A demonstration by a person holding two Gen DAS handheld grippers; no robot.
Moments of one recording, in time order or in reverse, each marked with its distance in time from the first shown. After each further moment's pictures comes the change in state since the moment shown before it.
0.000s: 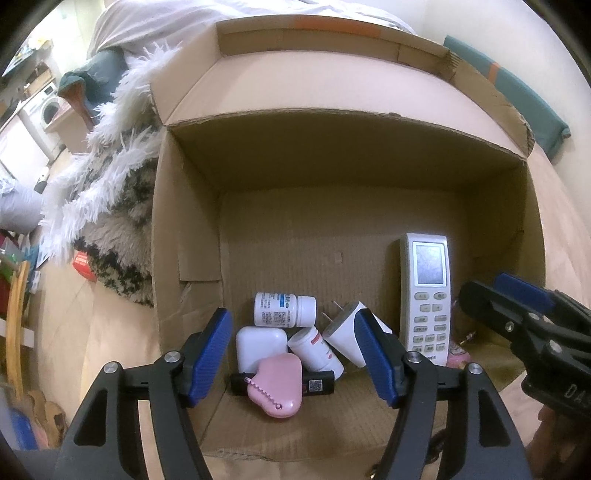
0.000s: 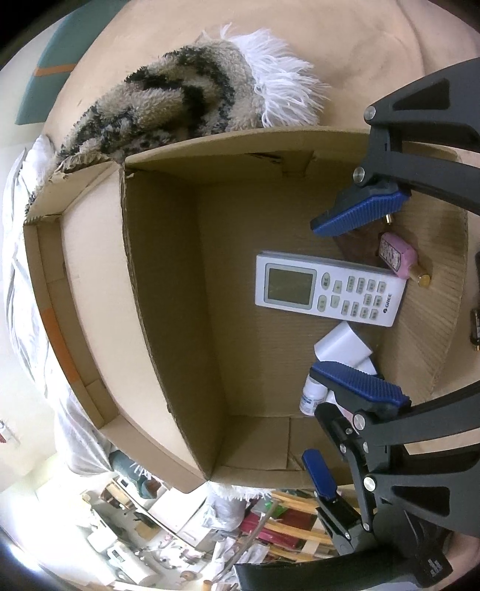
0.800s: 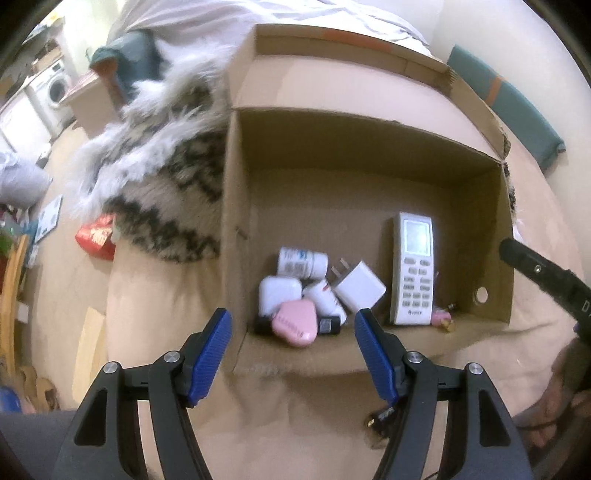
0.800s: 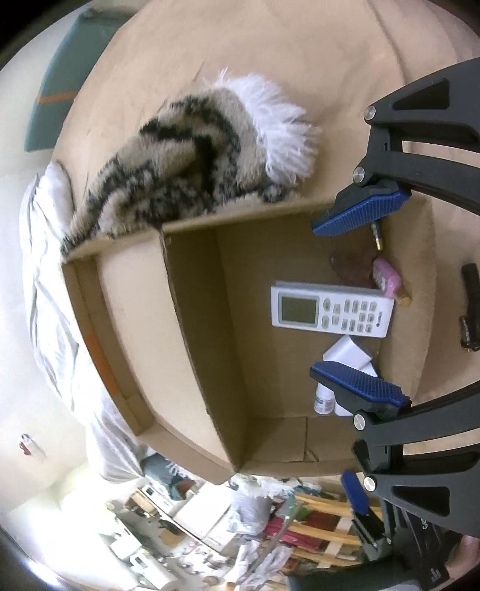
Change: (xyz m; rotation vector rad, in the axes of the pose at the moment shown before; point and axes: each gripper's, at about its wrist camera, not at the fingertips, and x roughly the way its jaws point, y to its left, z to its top) left arm -0.050 0.036 -0.030 -0.075 0.039 -0.043; right arm -0.052 -0.021 -0.008 0.069 -0.094 -0.036
